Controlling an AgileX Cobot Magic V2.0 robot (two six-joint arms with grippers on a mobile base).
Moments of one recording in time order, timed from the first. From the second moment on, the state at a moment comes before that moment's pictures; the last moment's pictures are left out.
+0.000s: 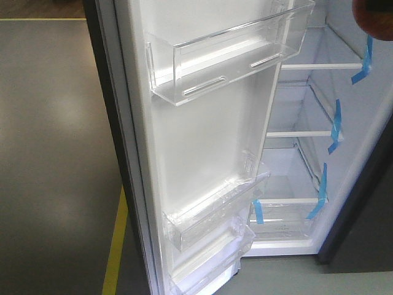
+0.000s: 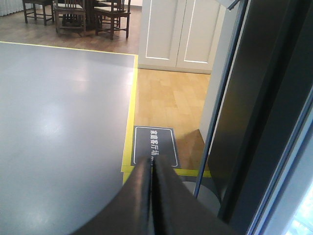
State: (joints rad) left arm -0.09 -0.01 0.03 0.42 0.29 -0.58; right arm -0.17 1.23 -1.70 0.73 1.26 -0.61
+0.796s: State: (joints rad) left arm -0.09 -0.01 0.03 0.42 0.29 -0.58; right arm -0.17 1.23 -1.70 0.73 1.26 -0.61
